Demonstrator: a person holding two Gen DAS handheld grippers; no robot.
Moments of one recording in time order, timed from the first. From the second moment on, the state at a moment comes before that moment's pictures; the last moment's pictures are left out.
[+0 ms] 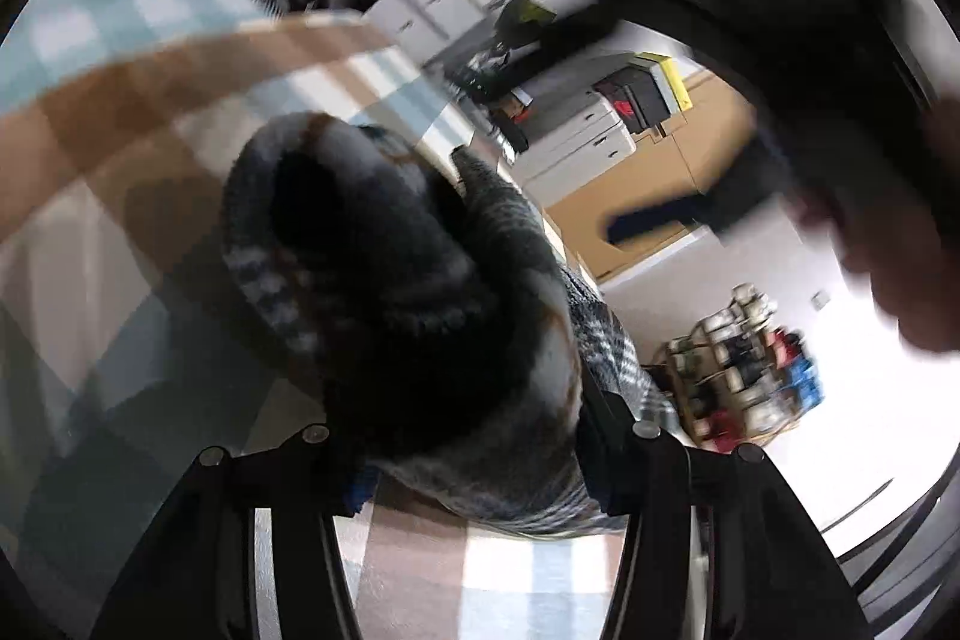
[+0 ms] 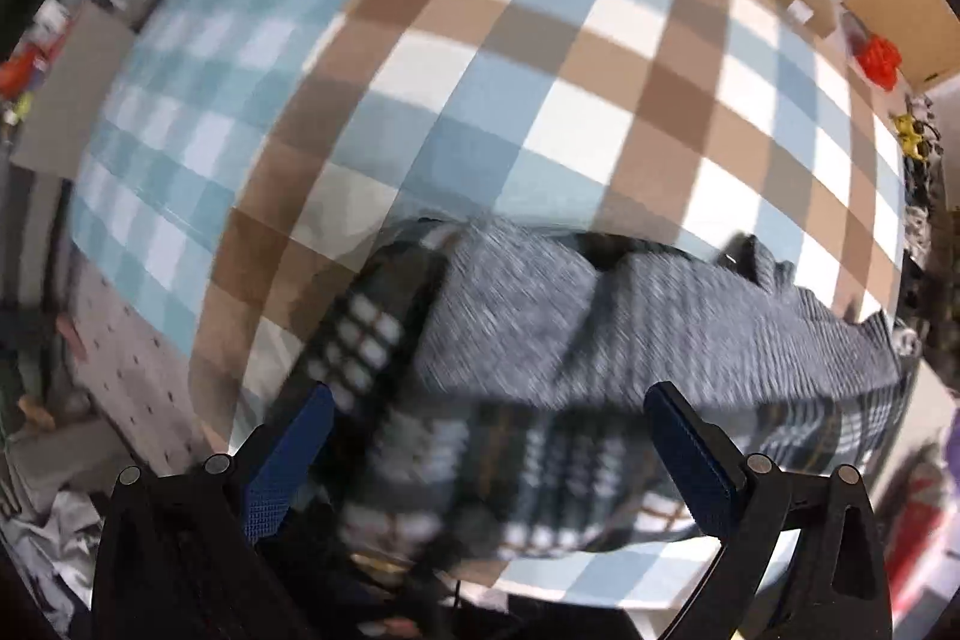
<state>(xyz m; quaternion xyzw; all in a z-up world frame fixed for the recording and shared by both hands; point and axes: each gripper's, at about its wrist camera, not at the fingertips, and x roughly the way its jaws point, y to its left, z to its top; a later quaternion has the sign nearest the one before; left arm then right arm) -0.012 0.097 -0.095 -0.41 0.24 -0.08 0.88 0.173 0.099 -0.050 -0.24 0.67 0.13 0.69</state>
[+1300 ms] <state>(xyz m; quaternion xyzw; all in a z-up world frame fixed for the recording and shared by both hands) -0.022 0.114 -0.062 -0.35 0.20 -0.07 0.91 0.183 0.106 -0.081 -0.33 0.67 0.12 0.65</state>
